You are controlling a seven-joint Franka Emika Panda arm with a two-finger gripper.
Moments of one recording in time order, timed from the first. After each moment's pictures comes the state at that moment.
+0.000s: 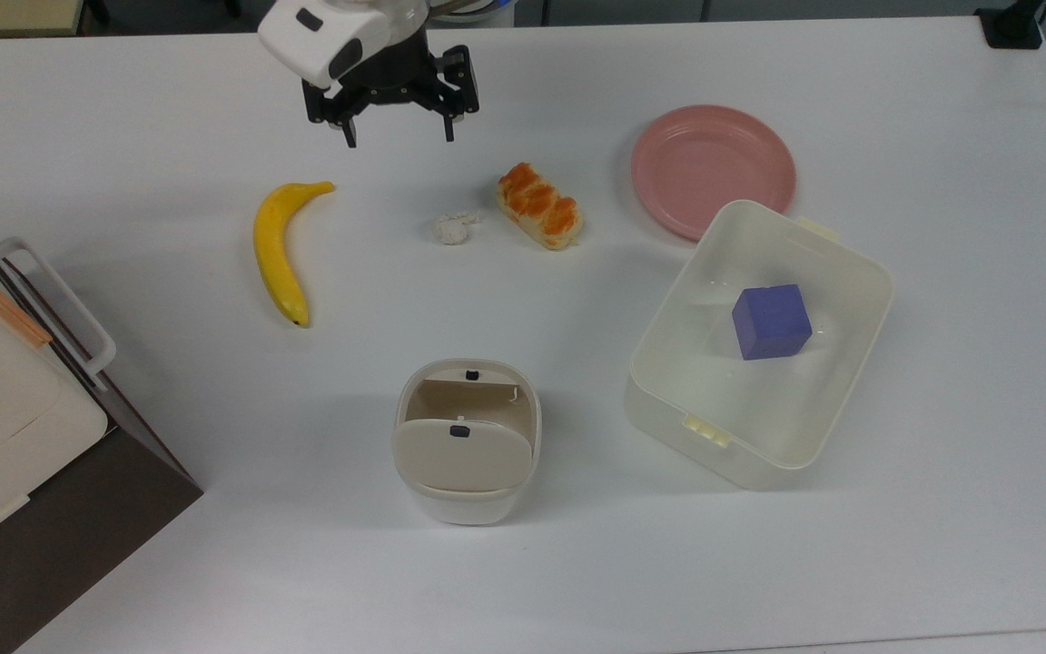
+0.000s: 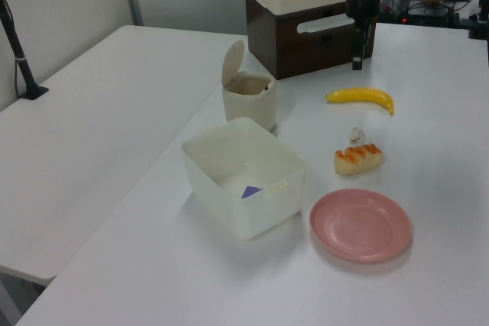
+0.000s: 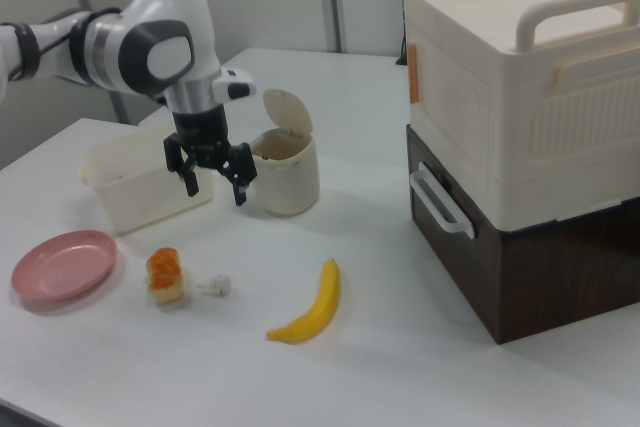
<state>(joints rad) 0.02 0.05 -0.05 -1.84 -0.01 1.86 -0.13</state>
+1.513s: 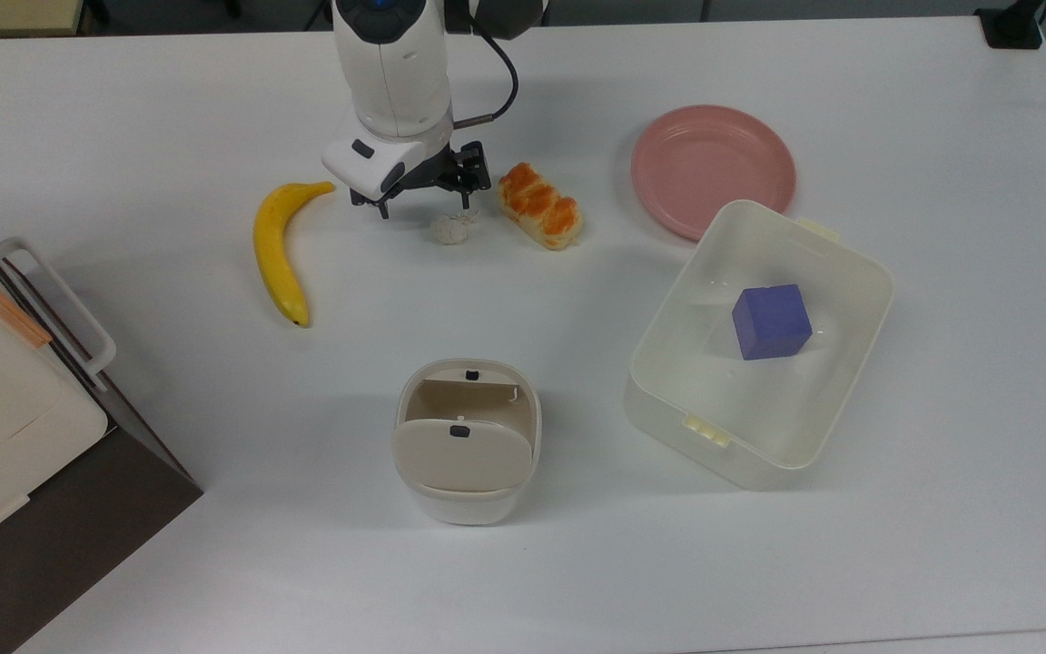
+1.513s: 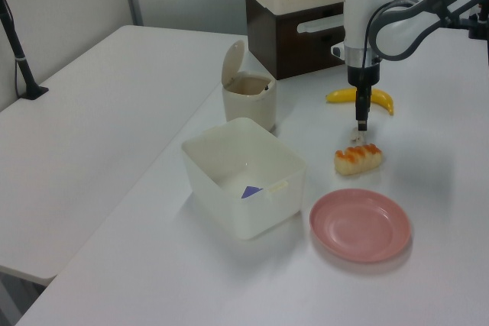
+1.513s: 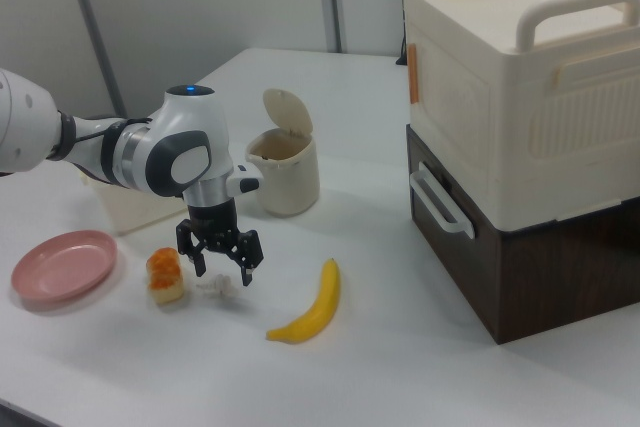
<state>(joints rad) 0.03 0.16 -0.05 -2.11 -0.01 2.18 -0.17</state>
